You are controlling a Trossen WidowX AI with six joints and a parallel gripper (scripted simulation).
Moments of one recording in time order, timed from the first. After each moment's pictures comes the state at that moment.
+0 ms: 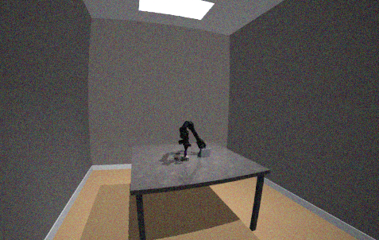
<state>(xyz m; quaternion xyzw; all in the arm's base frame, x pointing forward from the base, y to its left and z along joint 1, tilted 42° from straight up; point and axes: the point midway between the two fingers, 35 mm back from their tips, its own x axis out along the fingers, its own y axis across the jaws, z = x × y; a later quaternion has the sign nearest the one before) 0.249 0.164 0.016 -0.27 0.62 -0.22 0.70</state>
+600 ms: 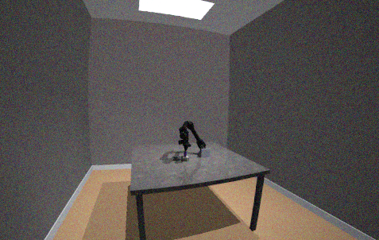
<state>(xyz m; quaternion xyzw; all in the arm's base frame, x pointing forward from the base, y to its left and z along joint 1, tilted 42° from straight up) 0.251 0.162 0.016 -0.27 0.62 -0.22 0.70</state>
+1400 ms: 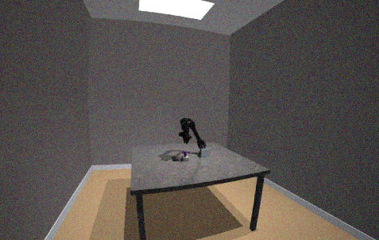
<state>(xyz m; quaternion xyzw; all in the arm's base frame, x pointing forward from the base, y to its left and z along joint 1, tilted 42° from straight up) 0.240 0.219 0.080 -0.30 0.62 -0.19 0.70</state>
